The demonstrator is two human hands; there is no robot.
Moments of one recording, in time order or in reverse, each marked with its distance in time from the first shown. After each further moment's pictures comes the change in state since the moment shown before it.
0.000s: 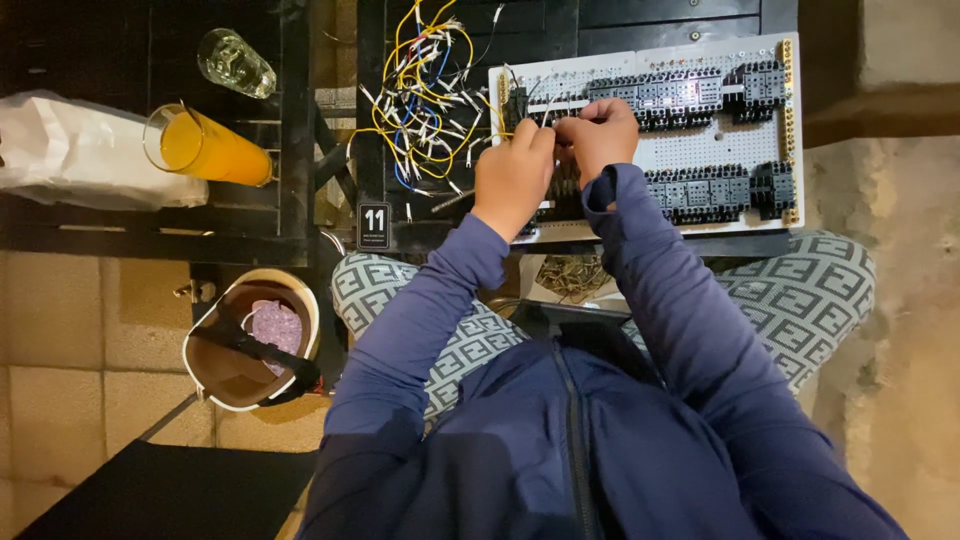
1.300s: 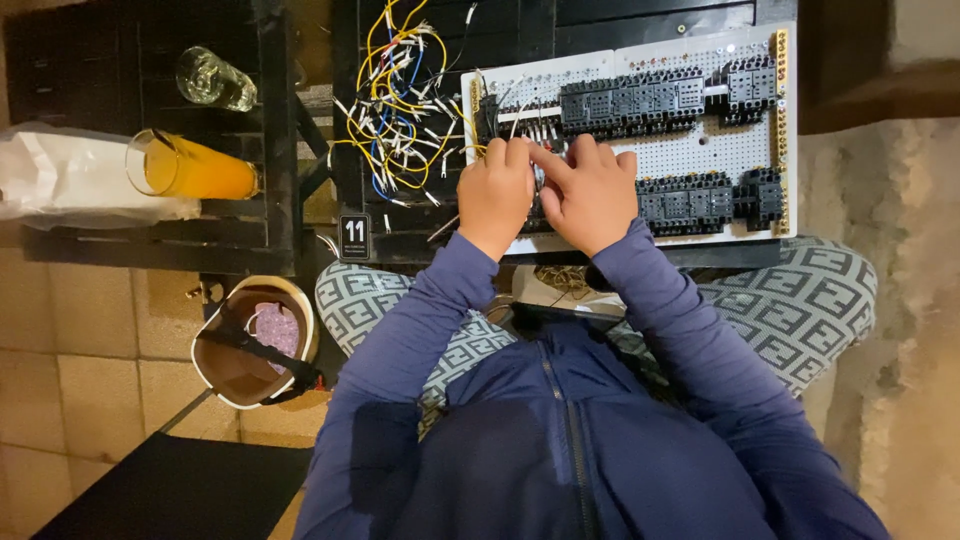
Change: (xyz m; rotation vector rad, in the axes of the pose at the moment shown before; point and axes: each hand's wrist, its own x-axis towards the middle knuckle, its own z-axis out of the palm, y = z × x) left_hand 0.013 0.026 -0.002 0.366 0.192 0.049; right_hand -0.022 0.008 -0.077 -1.272 -0.283 -1.067
